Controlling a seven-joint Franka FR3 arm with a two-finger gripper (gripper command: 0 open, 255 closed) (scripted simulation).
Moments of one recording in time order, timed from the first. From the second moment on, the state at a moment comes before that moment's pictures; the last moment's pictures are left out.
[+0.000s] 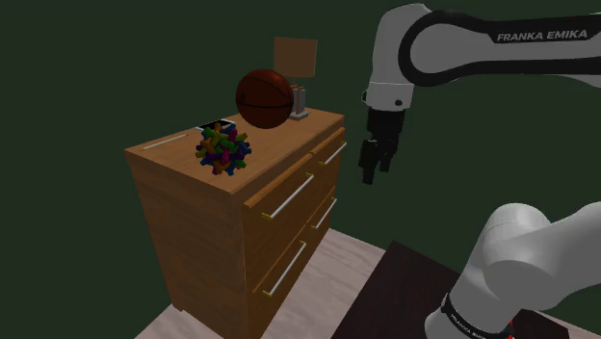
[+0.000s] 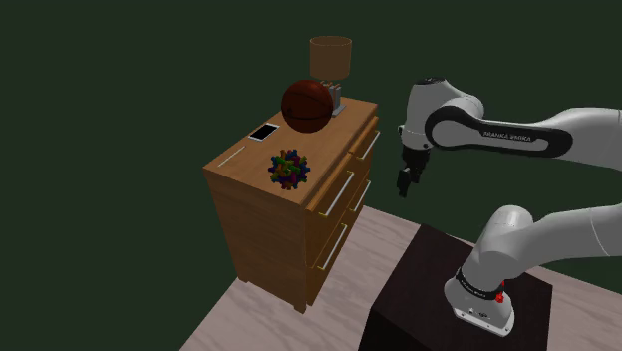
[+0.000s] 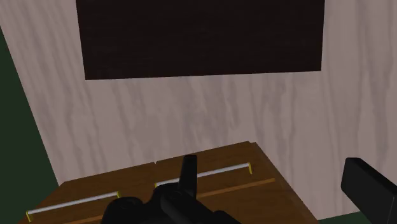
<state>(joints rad) -0.02 -0.76 0.05 -2.45 0.08 1.59 0.05</state>
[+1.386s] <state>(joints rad) 0.08 -0.08 -0.02 -1.78 0.31 1.67 -0.20</state>
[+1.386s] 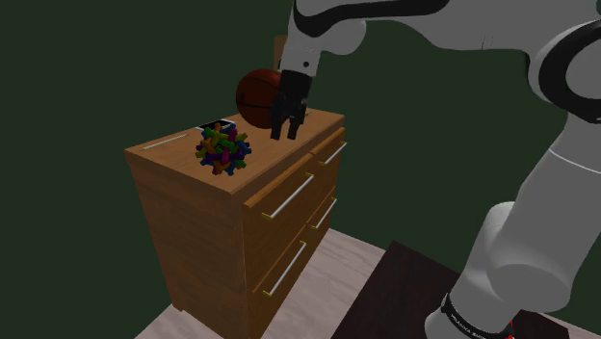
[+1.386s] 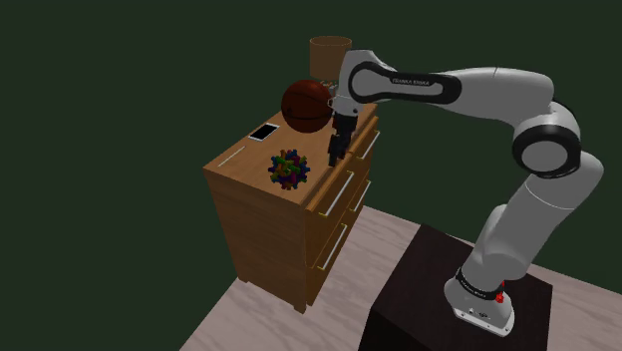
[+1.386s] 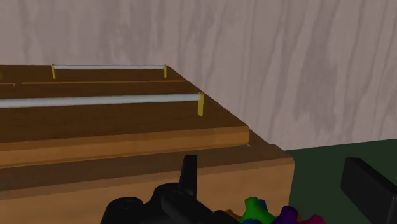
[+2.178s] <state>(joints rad) 0.07 0.32 0.00 -1.22 0.45 1.54 -0.28</state>
